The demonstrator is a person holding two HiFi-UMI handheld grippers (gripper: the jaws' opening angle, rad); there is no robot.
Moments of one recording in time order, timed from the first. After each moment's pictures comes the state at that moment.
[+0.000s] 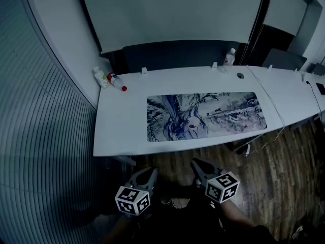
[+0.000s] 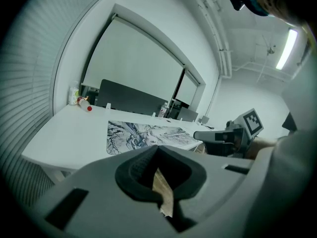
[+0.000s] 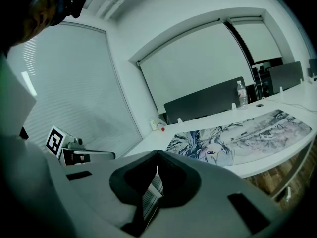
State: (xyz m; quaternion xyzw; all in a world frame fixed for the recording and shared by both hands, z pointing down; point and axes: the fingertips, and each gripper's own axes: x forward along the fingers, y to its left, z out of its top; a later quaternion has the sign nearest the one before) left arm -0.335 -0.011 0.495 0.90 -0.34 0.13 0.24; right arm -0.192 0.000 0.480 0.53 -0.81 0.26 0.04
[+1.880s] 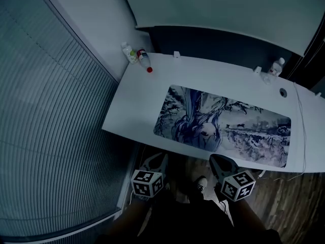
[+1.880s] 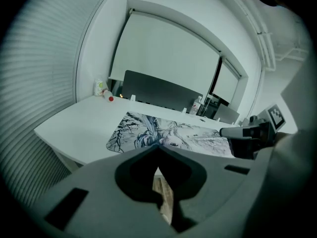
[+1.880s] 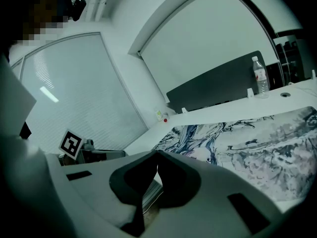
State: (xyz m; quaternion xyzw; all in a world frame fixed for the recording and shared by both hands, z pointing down) left arm -0.248 -0.084 0.561 0.78 -0.53 0.16 0.29; right arm -0.073 -0.087 0.525 0.38 -0.87 0.30 0.08
